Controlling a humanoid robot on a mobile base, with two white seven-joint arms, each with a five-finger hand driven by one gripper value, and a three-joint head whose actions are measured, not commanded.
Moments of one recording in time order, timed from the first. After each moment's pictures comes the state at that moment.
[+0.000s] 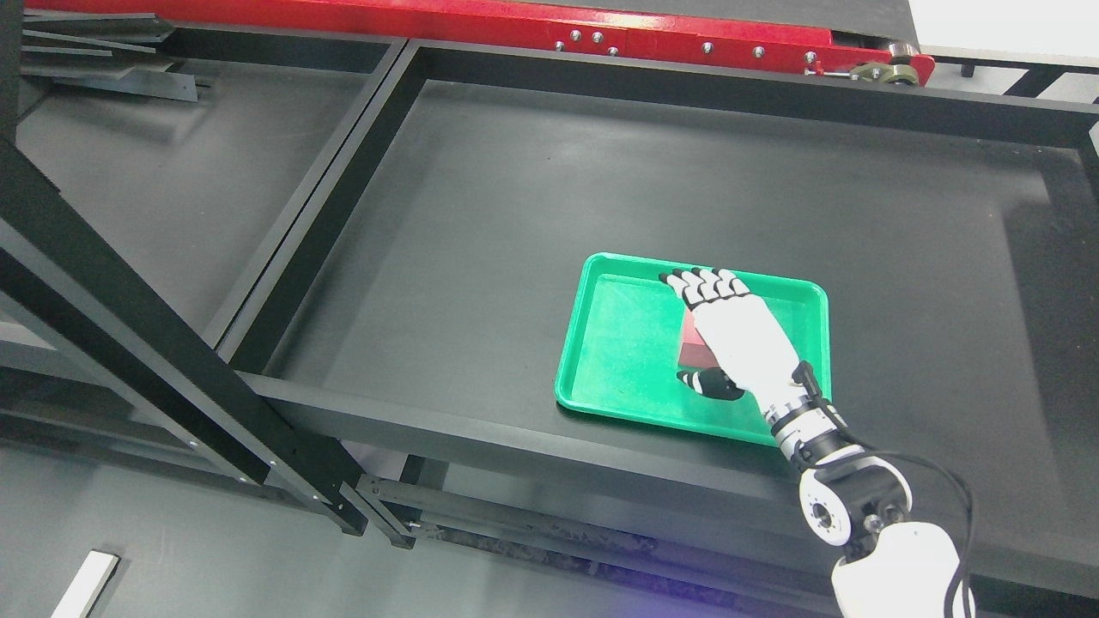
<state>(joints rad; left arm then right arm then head) 0.00 0.00 0.08 -0.04 0.00 -0.09 0.00 -0.15 0.00 0.27 -1.51 1.25 -0.30 0.13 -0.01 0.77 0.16</state>
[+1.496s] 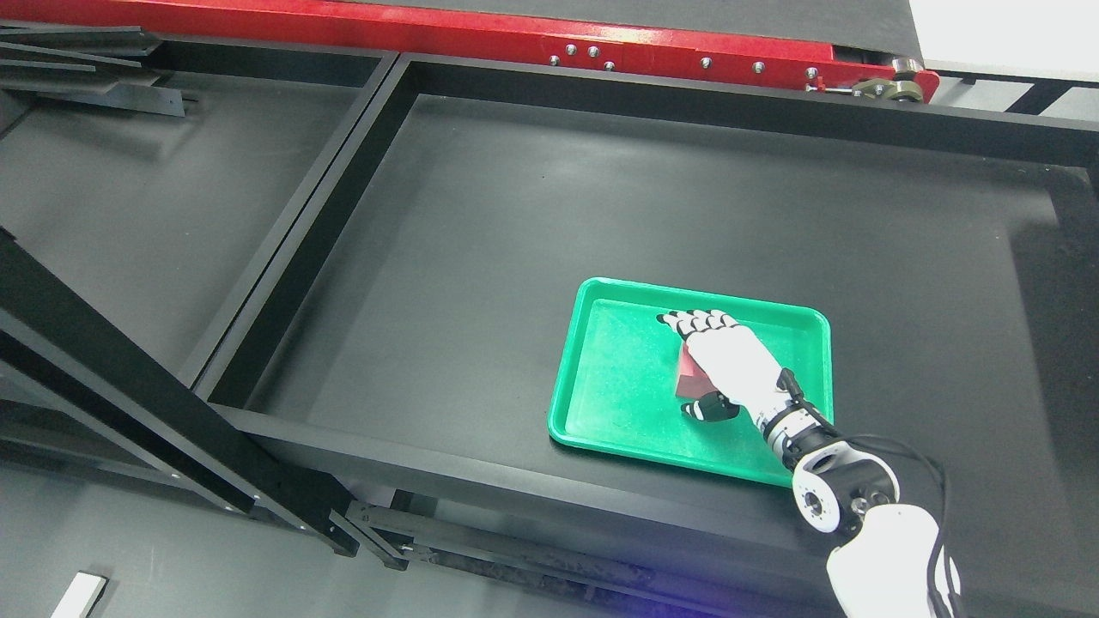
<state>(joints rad) 0.00 0.00 0.08 -0.04 0.00 -0.09 0.00 -0.21 0.00 0.27 -1.33 1.25 -0.30 0.23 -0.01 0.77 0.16</state>
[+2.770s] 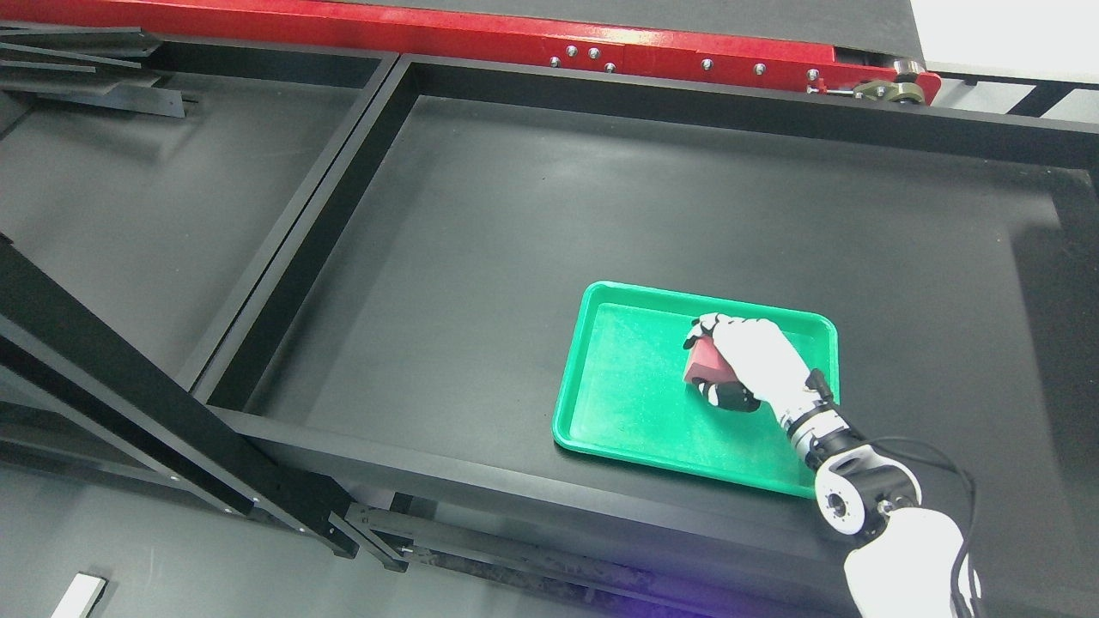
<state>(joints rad) 0.00 0.00 0.08 -0.04 0.00 -0.09 0.00 -0.21 0.00 0.18 -1.32 1.19 -0.34 0.15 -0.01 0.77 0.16</state>
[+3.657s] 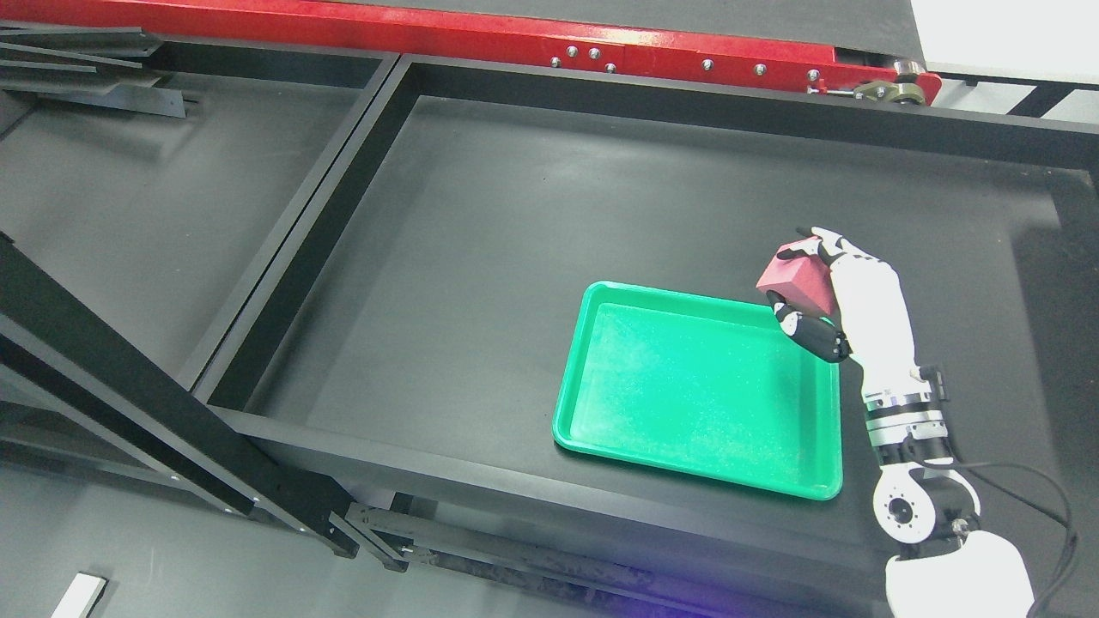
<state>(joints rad) 0.00 0.00 0.08 -0.04 0.00 -0.09 0.00 -0.14 0.00 0.04 -1.47 0.95 -0.36 -0.12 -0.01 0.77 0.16</state>
